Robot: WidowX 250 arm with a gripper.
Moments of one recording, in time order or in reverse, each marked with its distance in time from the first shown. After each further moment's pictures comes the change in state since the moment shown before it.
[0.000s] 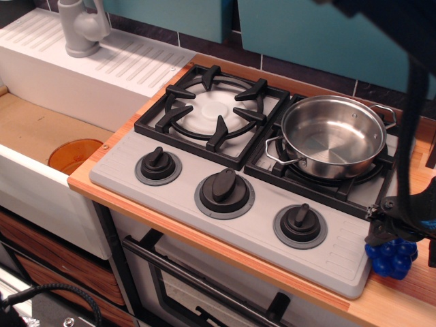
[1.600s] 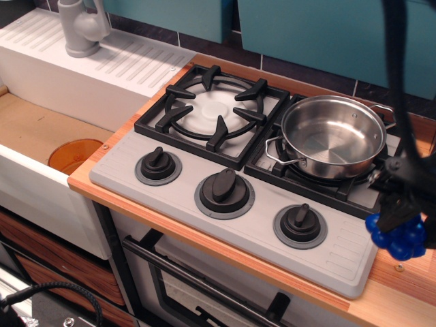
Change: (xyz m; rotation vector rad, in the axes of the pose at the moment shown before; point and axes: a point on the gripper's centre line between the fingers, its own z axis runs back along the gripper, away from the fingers) arm 0.012 0.027 0.046 0.049 0.140 0.003
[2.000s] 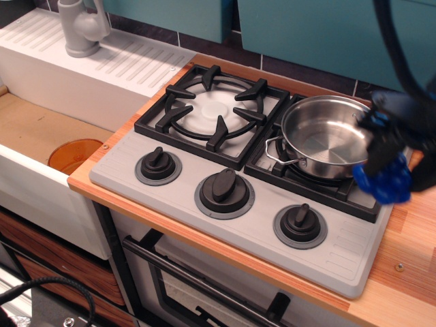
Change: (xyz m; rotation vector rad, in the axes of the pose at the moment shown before) arm 0.043 0.025 0.007 0.008 0.015 -0.035
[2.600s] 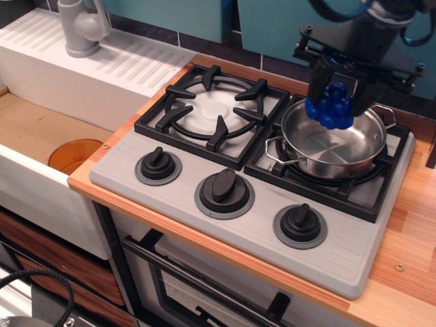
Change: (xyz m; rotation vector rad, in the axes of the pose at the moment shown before) arm 0.061 0.040 -0.024 -0.086 -0.065 -0.066
